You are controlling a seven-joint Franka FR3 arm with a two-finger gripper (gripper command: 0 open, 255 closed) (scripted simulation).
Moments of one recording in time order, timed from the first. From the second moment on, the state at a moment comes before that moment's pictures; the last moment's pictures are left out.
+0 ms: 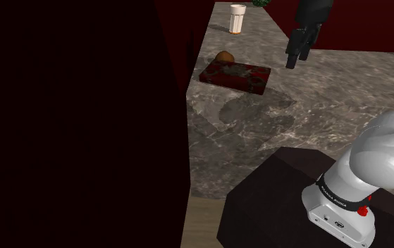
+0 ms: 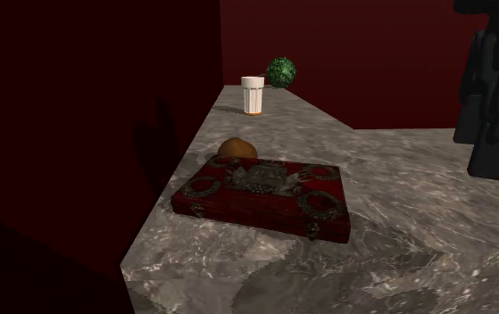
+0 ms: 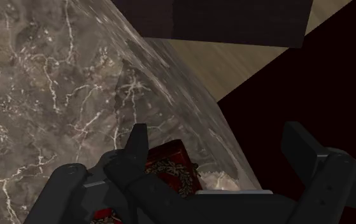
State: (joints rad) arm 0.01 -0.77 -0.06 -2.32 -0.03 1.47 -0.12
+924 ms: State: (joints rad) arm 0.05 -0.45 -0.27 -2.23 -0.04 1.81 -0.46
